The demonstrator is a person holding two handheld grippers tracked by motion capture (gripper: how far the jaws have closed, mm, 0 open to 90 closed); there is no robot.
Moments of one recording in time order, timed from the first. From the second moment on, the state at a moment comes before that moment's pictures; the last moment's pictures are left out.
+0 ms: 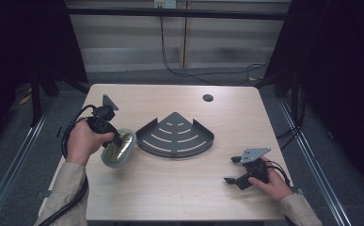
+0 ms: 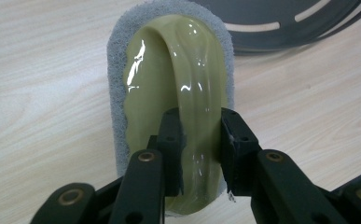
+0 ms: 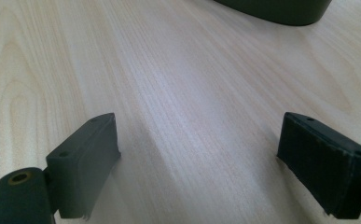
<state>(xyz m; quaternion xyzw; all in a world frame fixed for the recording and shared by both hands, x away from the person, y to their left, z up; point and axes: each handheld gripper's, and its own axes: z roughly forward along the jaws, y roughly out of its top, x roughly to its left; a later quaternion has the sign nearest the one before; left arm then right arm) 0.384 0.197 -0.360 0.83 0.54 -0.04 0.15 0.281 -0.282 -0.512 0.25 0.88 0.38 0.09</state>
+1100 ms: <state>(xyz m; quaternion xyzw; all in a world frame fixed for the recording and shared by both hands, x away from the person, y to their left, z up) 0.409 0.181 -0.352 0.84 0.52 -0.02 0.16 0.281 -0.282 -0.512 0.25 0.88 0.38 0.09</state>
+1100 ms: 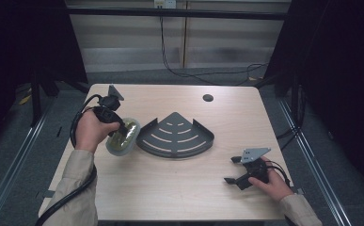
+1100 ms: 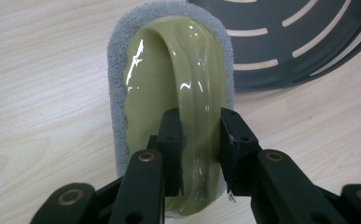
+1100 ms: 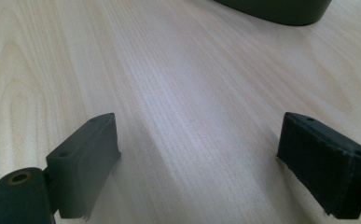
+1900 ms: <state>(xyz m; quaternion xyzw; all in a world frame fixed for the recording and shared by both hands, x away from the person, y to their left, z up) 0.428 0.153 -0.346 0.84 0.51 -0.01 0.17 0.281 -0.282 -0.512 0.25 0.88 0.38 0.09</state>
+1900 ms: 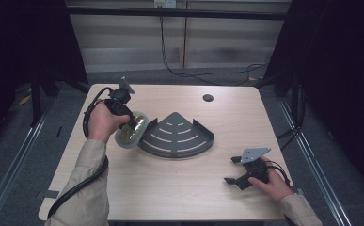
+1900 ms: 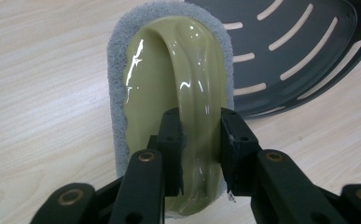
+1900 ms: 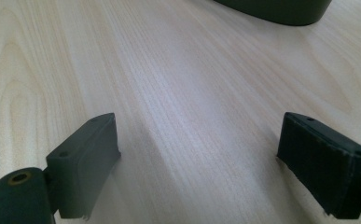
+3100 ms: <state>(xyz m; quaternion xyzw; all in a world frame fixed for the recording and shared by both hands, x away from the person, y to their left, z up) 0.446 0.119 -0.347 0.85 0.49 0.00 0.19 0.281 -0.282 -0.512 0.25 0.88 0.39 0.09</state>
